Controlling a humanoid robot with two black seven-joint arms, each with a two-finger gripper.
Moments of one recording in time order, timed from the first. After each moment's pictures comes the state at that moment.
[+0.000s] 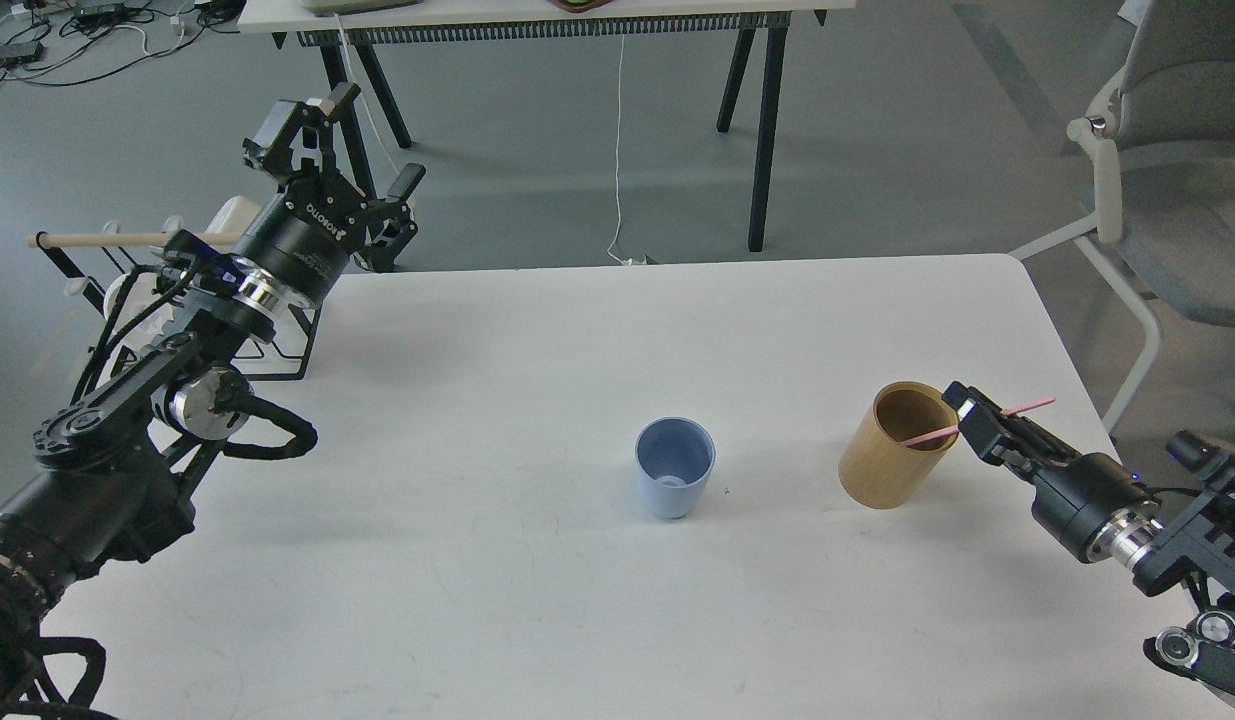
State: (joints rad) left arm -0.67 0.32 -0.84 -0.77 0.46 -0.49 -0.49; right arm 0.36 -0.87 0.33 1.38 -1.24 -0.49 0.32
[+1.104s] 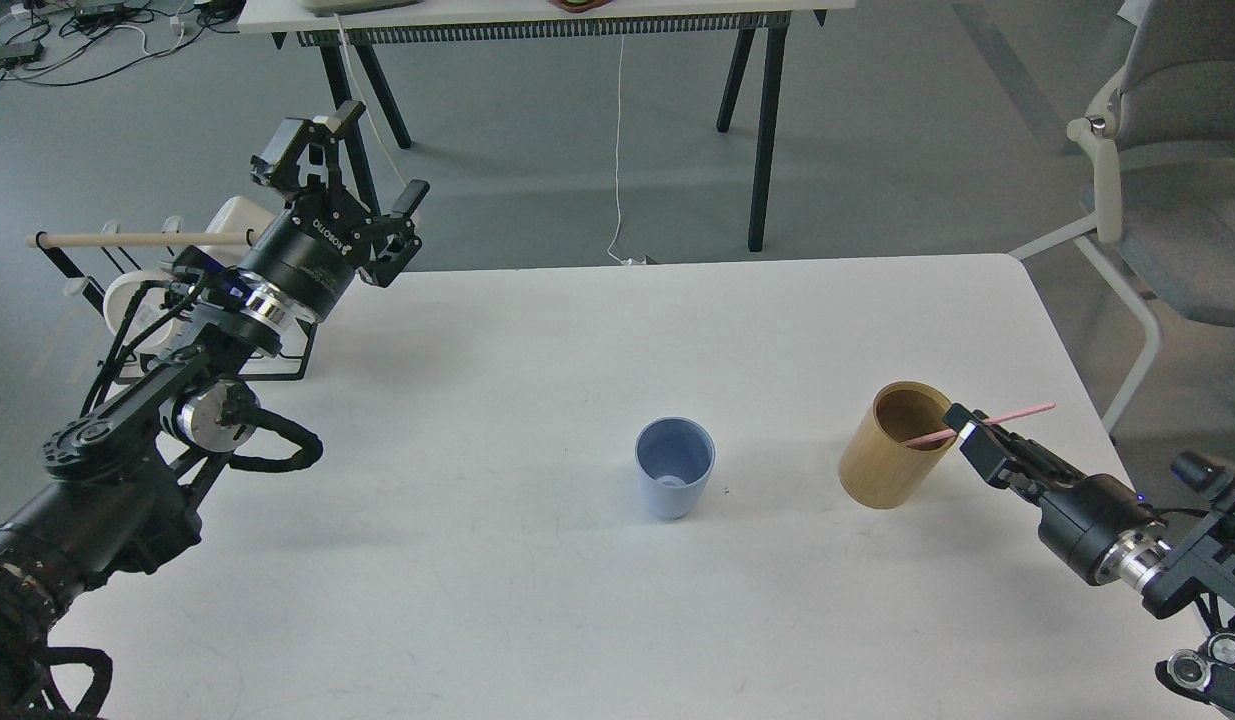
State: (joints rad) left arm -0.65 0.31 -0.84 -0.76 0.46 -0.49 -0.49; right arm 0.33 -0.89 0.31 1.40 -1.24 -0.49 0.32
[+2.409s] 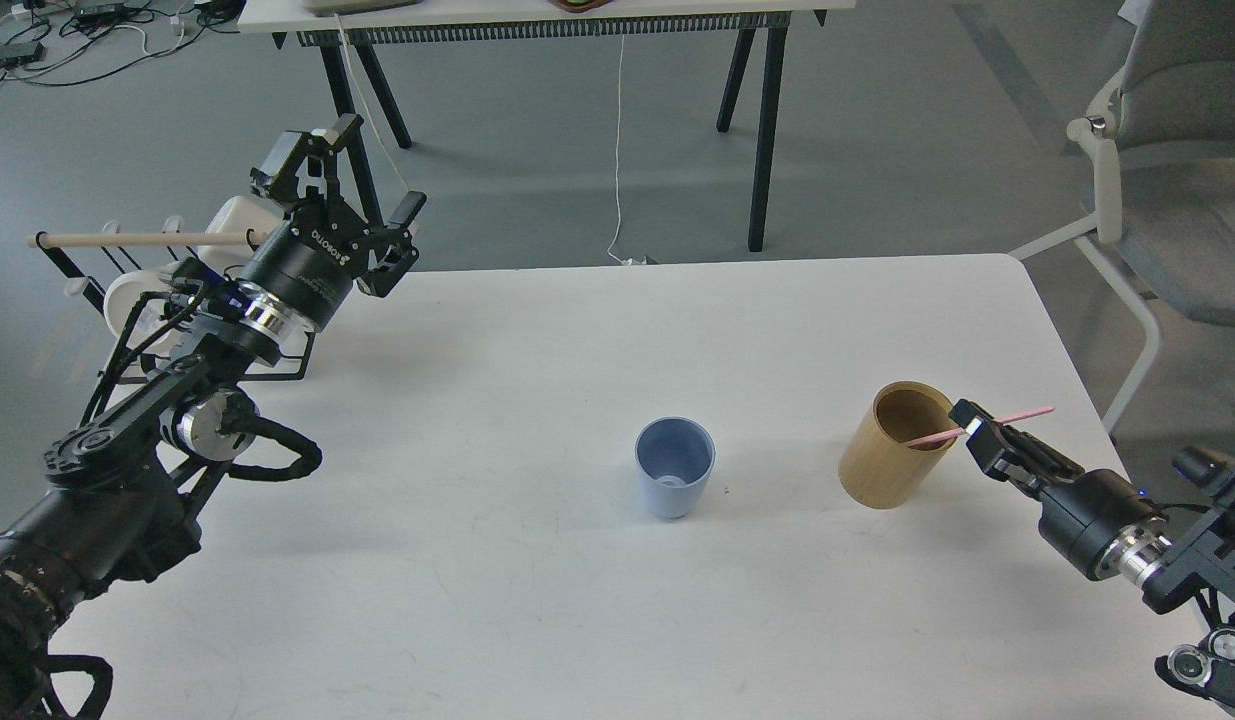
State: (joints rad) left arm -0.63 0.30 -0.85 -0.75 0.45 -0.49 -0.49; right arm 0.34 -0.89 0.32 1.40 -1.24 -0.49 0.32
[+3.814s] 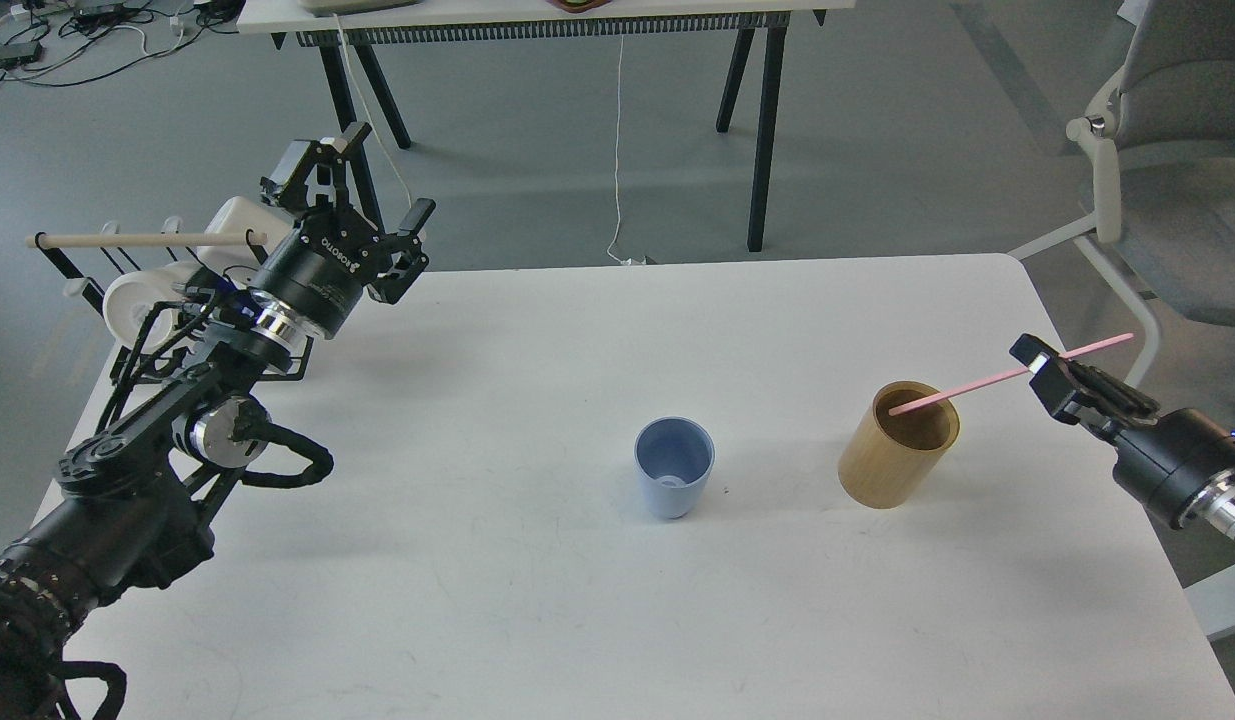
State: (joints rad) left arm -0.62 0.28 -0.86 -0.75 0.45 -0.49 -0.49; right arm 0.45 -1.16 0.34 1.61 -1.20 -0.49 0.32
